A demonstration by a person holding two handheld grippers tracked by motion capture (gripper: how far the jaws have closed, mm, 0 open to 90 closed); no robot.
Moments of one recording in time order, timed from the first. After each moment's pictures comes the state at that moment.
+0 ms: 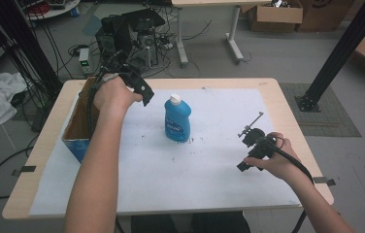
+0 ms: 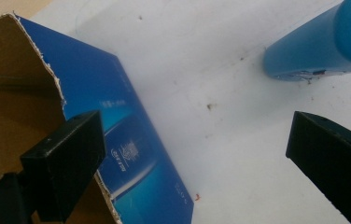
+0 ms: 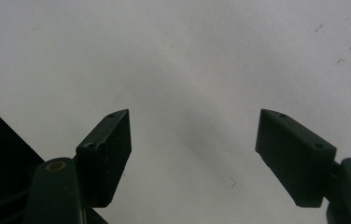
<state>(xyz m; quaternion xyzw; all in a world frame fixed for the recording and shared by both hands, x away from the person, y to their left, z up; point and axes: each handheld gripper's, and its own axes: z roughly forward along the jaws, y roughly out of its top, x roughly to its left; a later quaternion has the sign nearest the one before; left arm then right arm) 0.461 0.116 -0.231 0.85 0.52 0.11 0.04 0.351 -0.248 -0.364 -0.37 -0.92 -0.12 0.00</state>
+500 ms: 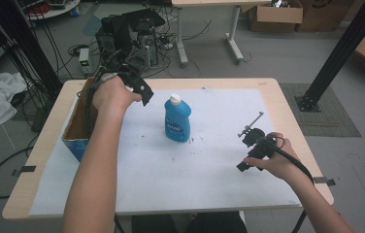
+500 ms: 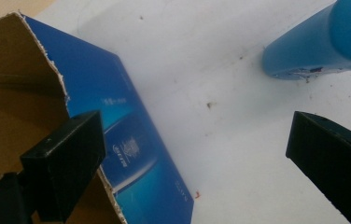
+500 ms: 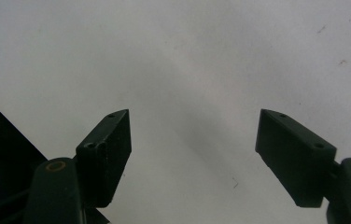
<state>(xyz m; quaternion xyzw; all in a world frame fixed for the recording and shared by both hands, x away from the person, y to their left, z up) 0.457 0.117 -0.227 0.84 0.52 0.12 0.05 0.351 -0.248 -0.363 -0.37 -0.92 -0.12 0.01</state>
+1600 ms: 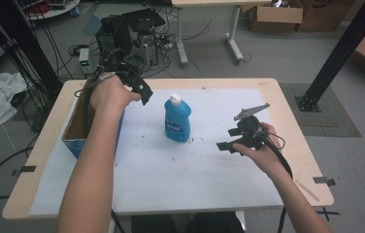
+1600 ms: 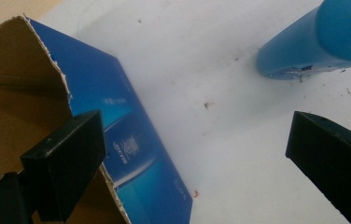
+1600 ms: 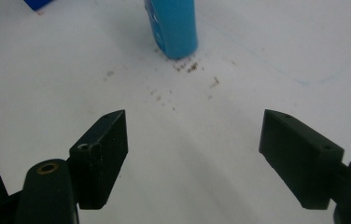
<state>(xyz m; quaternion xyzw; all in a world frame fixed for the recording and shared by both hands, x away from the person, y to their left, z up) 0.452 0.119 -0.220 0.84 0.52 0.12 0.06 0.366 -0.227 -0.349 -0.33 -0.87 -0.37 -0.06</state>
